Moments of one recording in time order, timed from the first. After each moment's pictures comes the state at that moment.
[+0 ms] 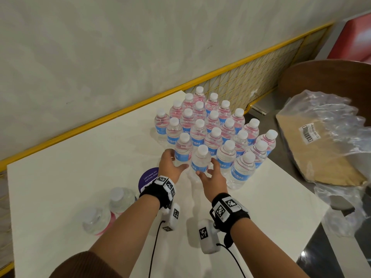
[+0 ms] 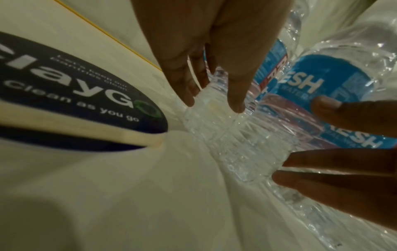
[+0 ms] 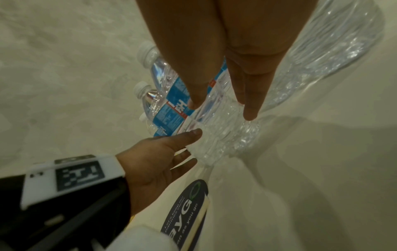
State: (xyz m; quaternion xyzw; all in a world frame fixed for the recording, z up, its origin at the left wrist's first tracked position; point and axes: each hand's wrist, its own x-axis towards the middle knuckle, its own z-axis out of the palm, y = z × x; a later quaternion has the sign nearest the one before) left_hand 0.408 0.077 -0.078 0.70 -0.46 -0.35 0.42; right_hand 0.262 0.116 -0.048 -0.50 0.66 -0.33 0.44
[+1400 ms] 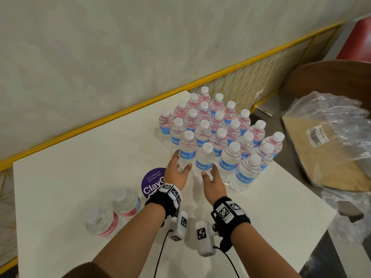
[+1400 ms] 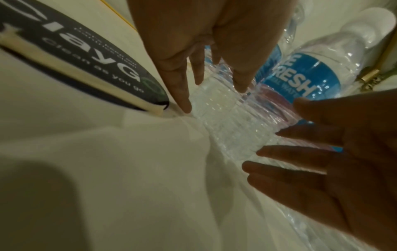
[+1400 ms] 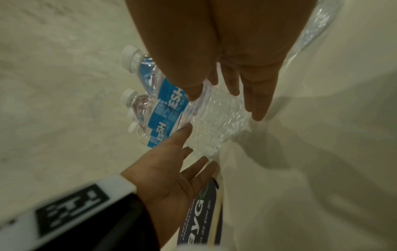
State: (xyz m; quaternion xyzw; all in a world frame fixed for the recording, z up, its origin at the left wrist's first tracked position) left_hand 0.400 0.088 -0.093 0.67 -0.43 -0.41 0.45; right_hand 0.271 0.120 -0.048 -0.49 0.67 -0.30 0.47
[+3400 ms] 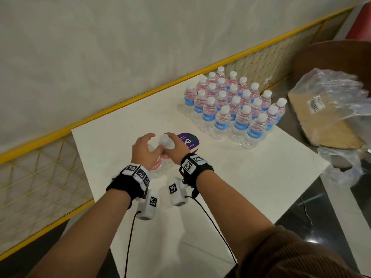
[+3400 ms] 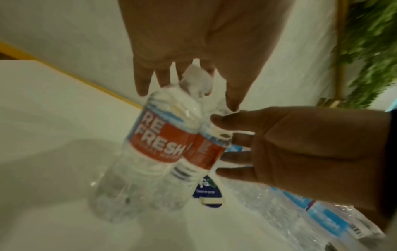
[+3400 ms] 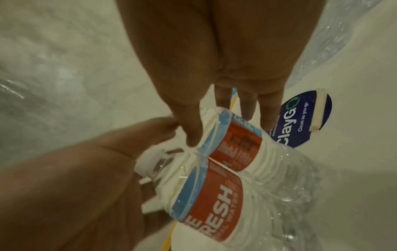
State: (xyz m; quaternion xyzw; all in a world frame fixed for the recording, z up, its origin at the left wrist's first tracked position) left_hand 0.535 0.269 0.020 0.77 -0.49 -0.22 0.35; right_hand 0.418 0.225 0.015 -0.66 0.51 -0.23 0.51
